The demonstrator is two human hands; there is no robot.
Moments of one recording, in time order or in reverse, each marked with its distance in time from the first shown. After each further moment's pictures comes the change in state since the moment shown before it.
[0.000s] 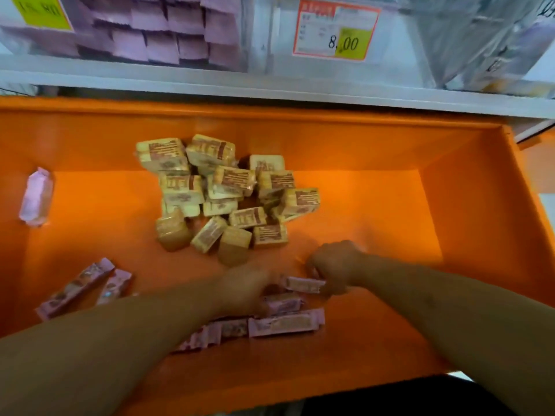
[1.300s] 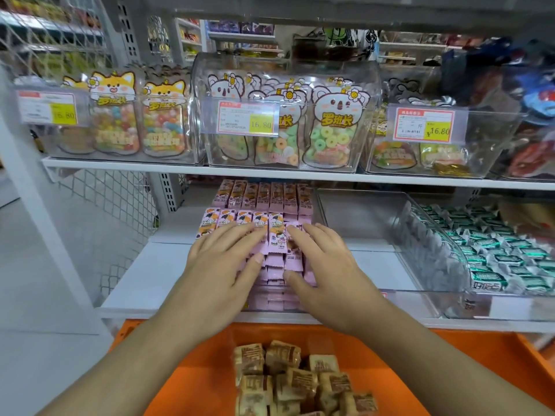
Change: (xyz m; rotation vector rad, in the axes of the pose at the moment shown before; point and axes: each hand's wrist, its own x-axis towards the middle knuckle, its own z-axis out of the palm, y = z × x) left_hand -0.250 0.066 -0.287 0.340 1.266 -0.147; right_hand -0.173 -0.116 -0.334 0.330 1.303 -0.077
